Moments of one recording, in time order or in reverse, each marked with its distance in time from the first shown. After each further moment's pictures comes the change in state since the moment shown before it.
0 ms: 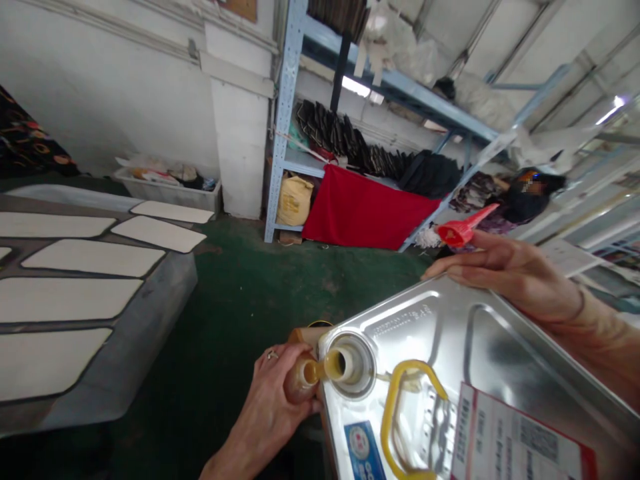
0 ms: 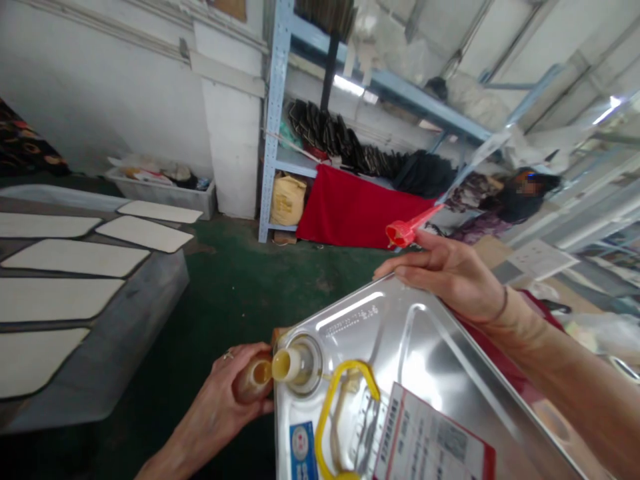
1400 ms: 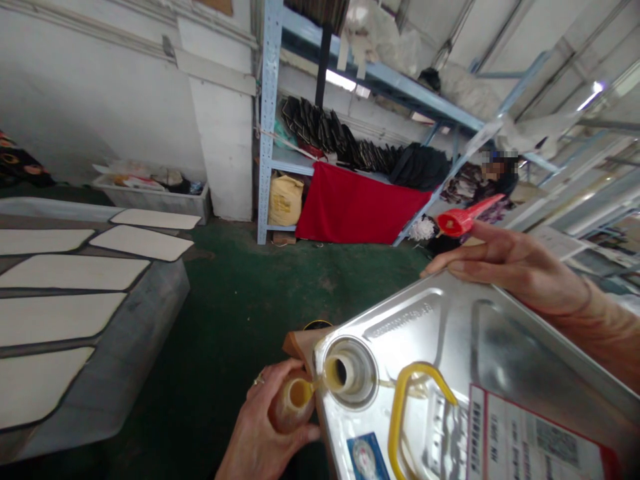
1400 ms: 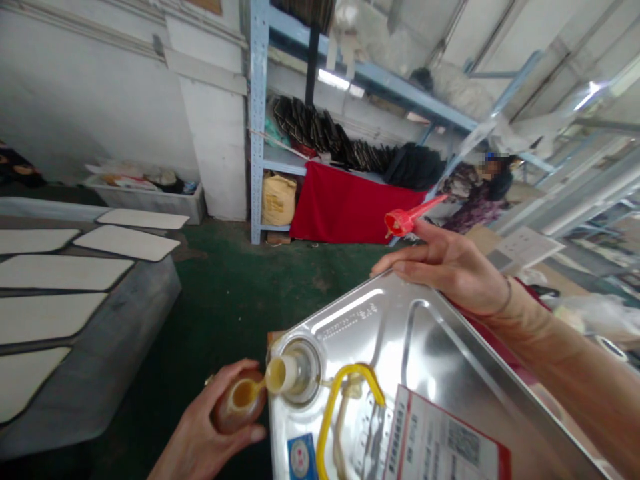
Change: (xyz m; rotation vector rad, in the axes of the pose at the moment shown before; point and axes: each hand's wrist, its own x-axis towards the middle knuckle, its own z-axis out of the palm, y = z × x) left_hand -0.013 -0.001 0.007 -0.369 -0.010 -0.160; right_hand 0.006 0.010 -0.022 0.062 -0.054 -0.088
